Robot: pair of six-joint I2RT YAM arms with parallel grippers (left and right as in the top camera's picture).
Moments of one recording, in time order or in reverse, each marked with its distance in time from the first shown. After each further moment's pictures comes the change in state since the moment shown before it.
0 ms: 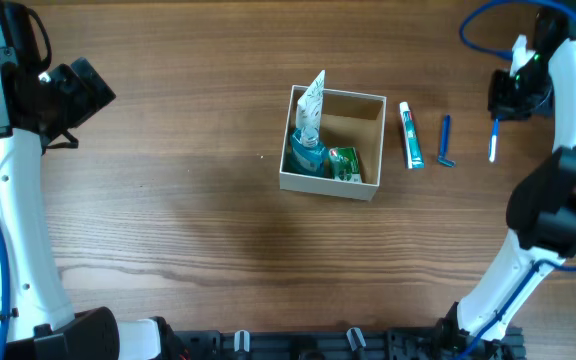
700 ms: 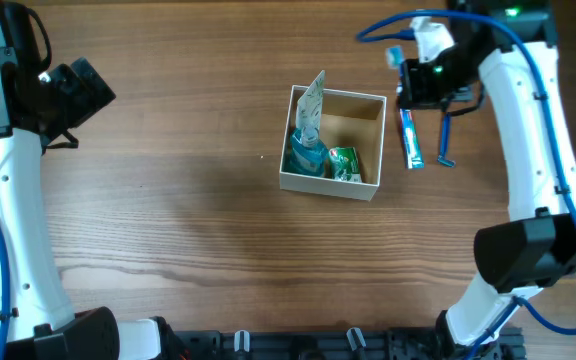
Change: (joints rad) left arm 0.000 0.000 0.000 0.000 0.000 0.000; right arm 0.399 -0.221 0.013 -0.100 -0.243 -0.008
